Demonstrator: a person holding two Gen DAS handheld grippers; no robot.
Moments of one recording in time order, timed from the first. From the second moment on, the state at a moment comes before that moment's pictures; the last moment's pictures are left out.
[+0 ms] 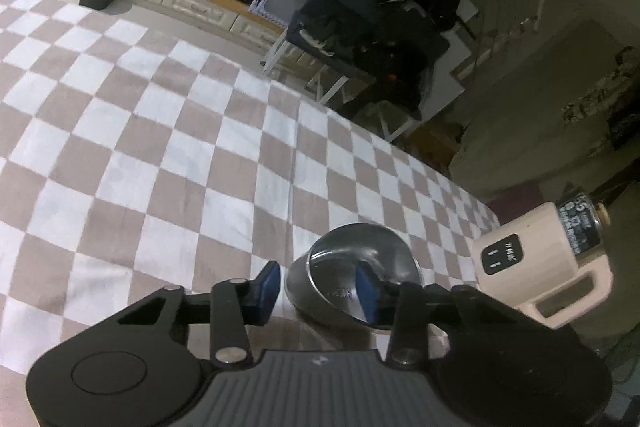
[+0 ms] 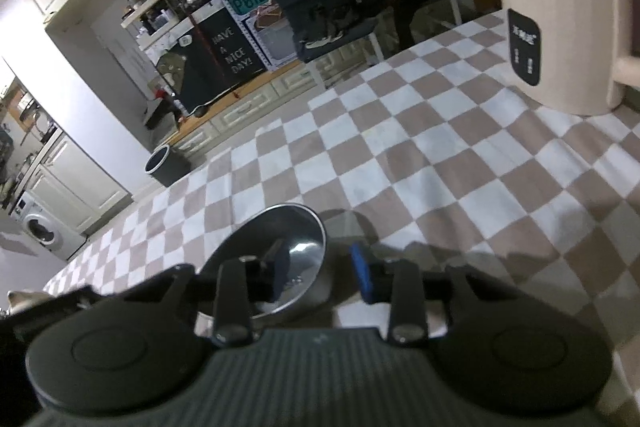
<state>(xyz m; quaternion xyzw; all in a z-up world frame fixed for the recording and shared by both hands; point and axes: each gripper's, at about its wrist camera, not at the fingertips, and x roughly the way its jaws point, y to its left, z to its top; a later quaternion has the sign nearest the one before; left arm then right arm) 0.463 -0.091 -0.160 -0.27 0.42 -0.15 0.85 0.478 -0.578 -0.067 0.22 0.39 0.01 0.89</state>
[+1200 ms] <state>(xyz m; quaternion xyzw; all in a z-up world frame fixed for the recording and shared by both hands) 0.381 -0.077 -0.085 -0.24 0.38 -0.16 0.88 0.401 -0.550 0.001 0.11 0.35 0.05 0.93</state>
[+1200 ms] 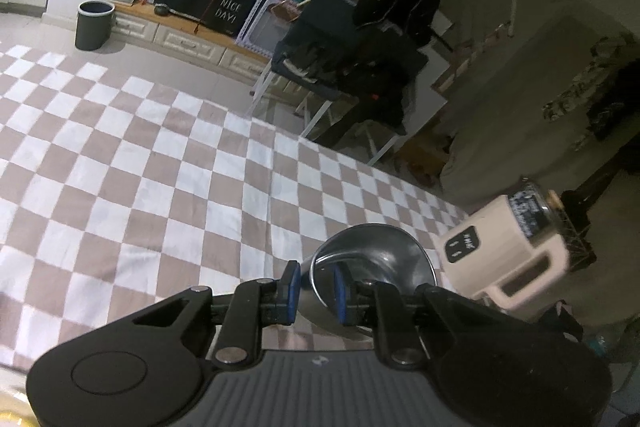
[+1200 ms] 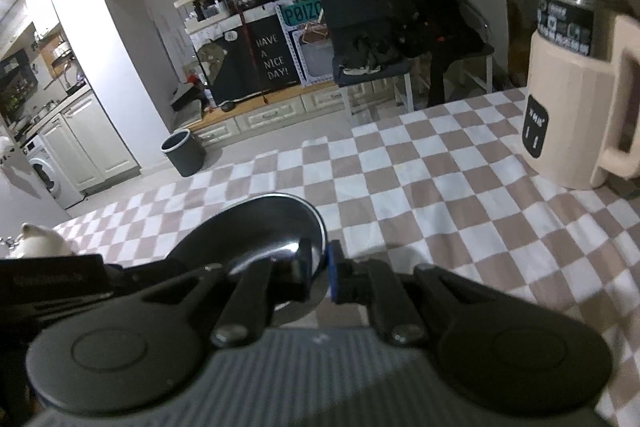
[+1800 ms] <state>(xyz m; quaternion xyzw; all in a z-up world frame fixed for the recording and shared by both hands) 0.278 -0.083 -0.055 -0.23 0.36 -0.23 0.88 0.285 -0.571 0.030 0.12 0.32 0.04 0.94</state>
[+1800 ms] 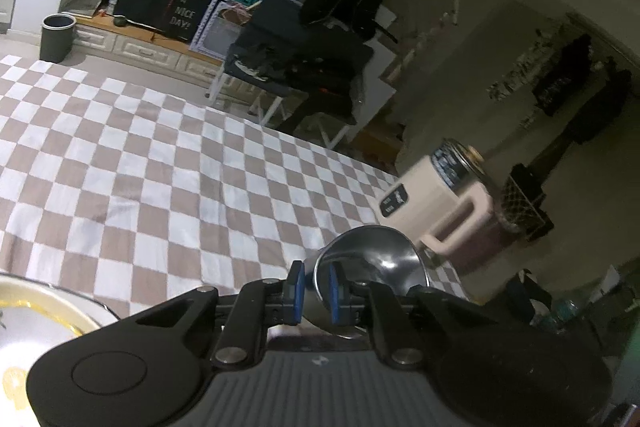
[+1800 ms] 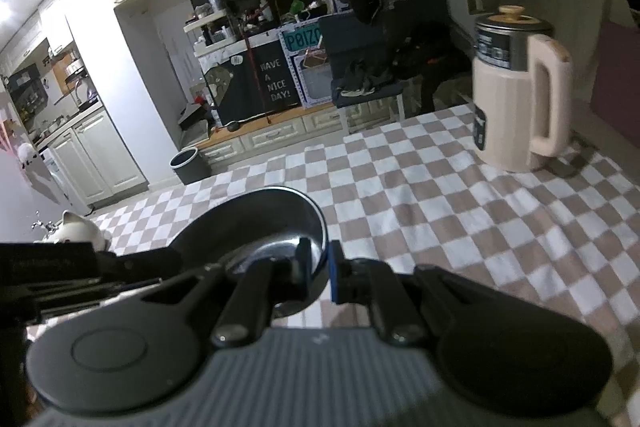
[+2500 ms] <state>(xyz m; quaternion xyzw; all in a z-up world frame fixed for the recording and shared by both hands) 0.256 -0.107 -0.090 -0.19 0.43 -0.26 0.85 0.282 -0.573 0.001 0.05 0.42 -0.01 0.91</state>
